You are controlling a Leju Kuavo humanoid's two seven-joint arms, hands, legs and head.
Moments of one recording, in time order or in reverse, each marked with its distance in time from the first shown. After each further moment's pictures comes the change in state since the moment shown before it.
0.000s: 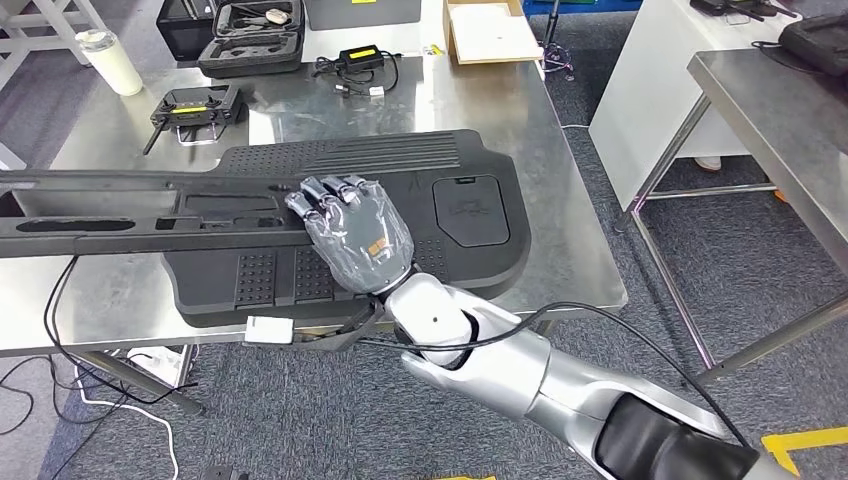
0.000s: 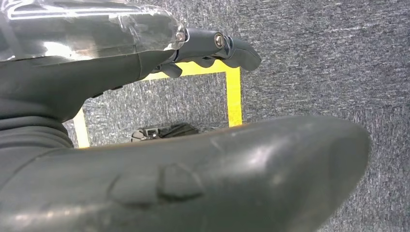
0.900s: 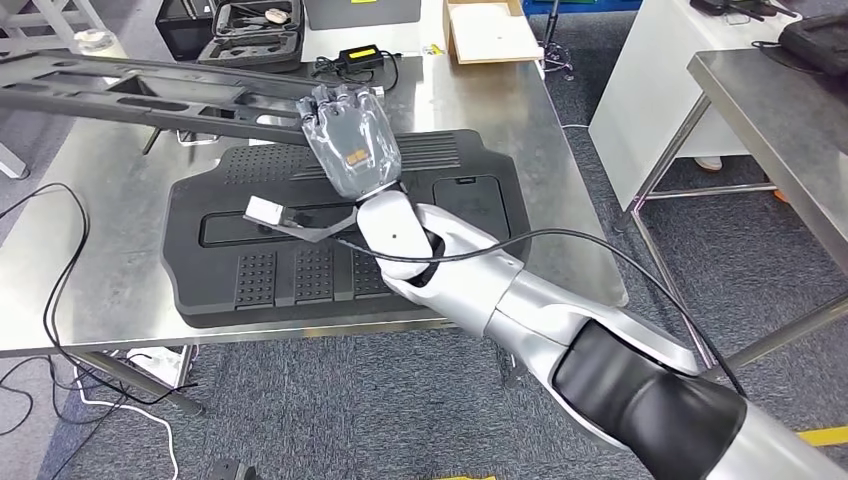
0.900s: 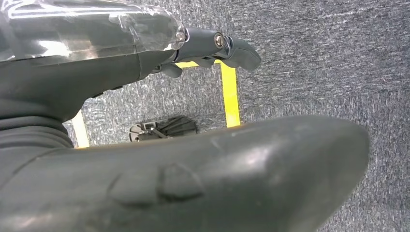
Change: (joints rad) left arm -0.013 -0.013 0.000 -0.016 -0.026 -0.022 0.026; right arm -0.298 0.129 0.002 0.474 0.196 0.112 0.214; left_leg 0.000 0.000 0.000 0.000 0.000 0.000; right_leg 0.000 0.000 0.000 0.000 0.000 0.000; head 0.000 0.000
